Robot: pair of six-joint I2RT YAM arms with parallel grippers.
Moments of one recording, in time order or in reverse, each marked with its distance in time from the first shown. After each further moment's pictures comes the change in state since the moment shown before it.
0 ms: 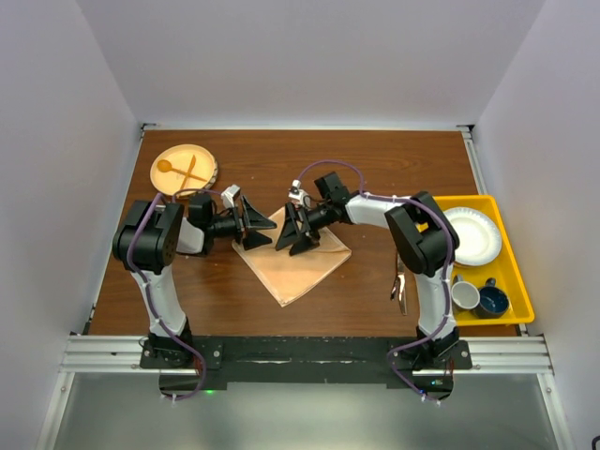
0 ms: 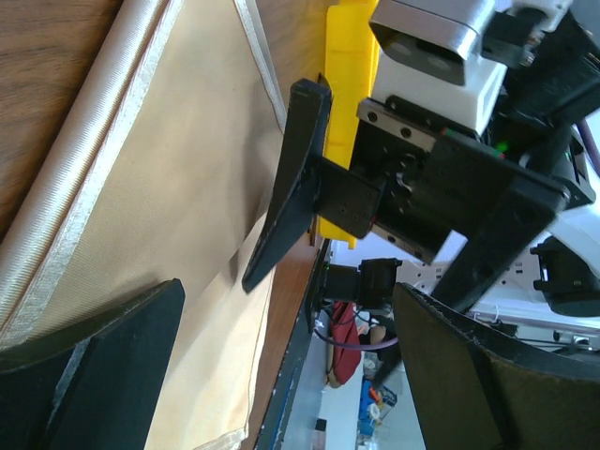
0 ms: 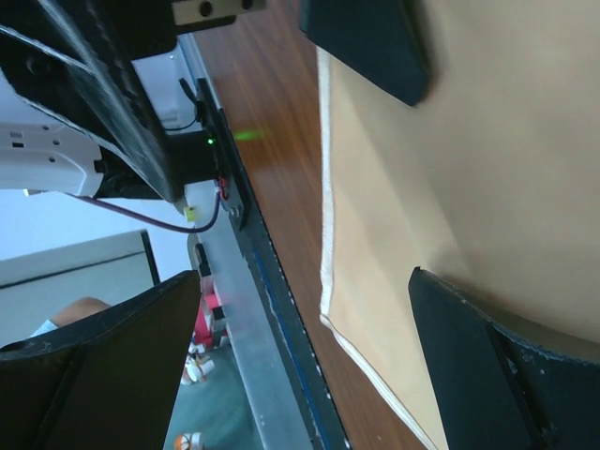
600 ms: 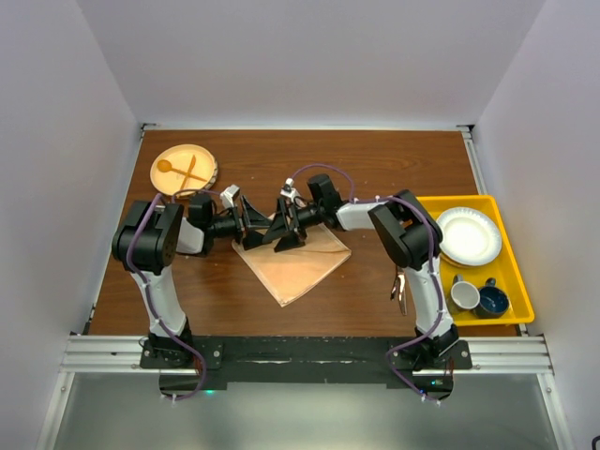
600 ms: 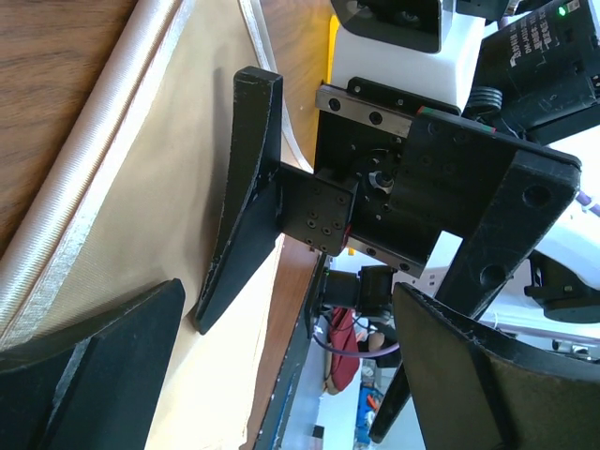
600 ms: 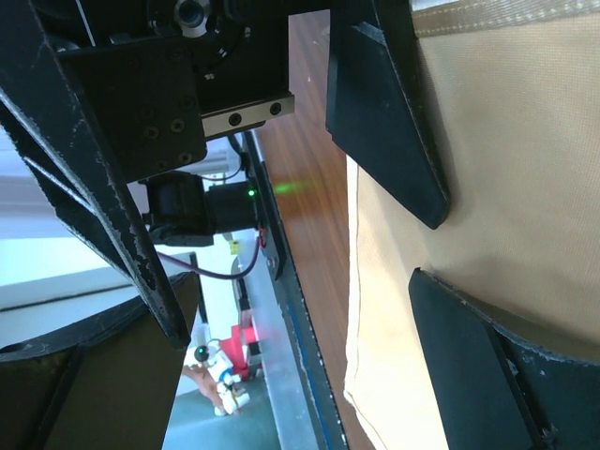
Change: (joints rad) left arm -0.001 -0.004 -0.003 -0.010 -0.016 -0.002; right arm 0.045 0.126 0.013 0.421 -0.022 0.345
